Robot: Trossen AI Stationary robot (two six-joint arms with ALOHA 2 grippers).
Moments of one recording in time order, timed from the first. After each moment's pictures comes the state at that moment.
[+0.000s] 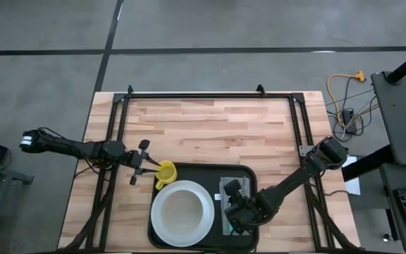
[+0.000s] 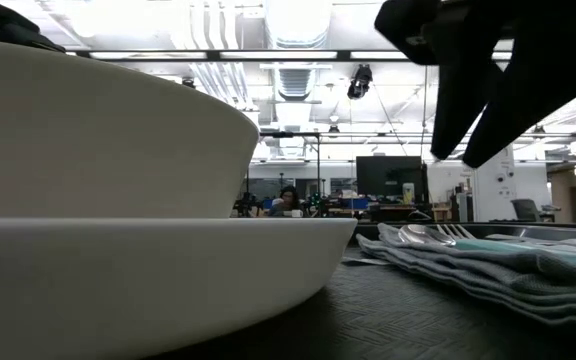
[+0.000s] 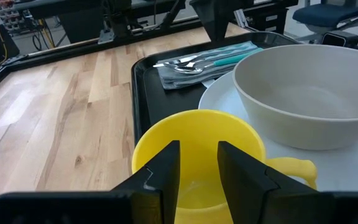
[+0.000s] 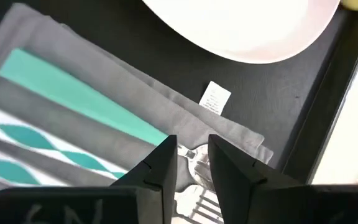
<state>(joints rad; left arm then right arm) -0.12 0.41 0.01 0.09 0.09 0.18 0.62 1.90 1.36 -0.73 0.39 0.04</state>
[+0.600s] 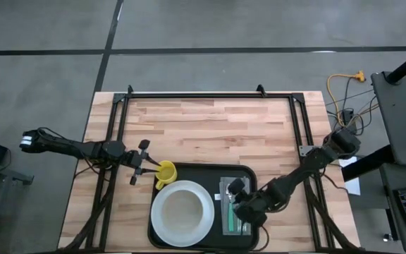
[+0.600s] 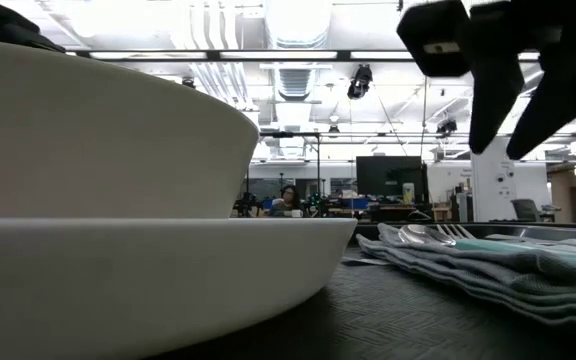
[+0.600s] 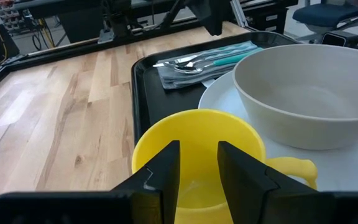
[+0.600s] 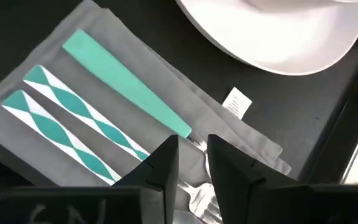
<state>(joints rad) -0.12 0.41 0.01 0.09 0.09 0.18 0.61 1.73 1.12 -0.51 0.25 -0.13</state>
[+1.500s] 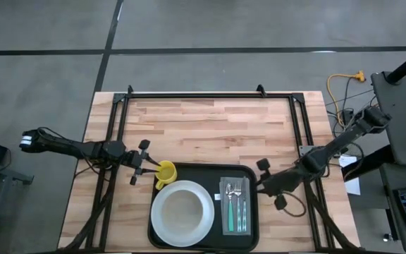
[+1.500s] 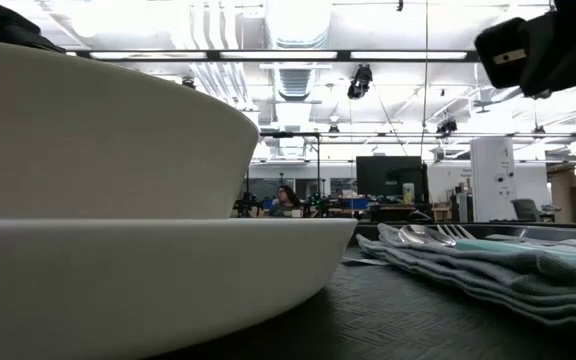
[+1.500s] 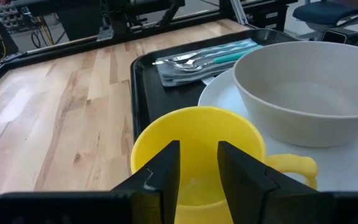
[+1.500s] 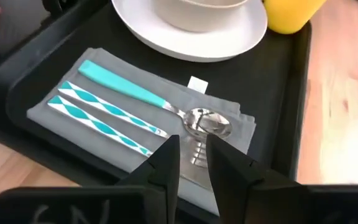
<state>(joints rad) -0.12 0.42 0.01 0.09 0.09 0.18 0.60 1.09 0.58 -0.21 0.25 0.05</state>
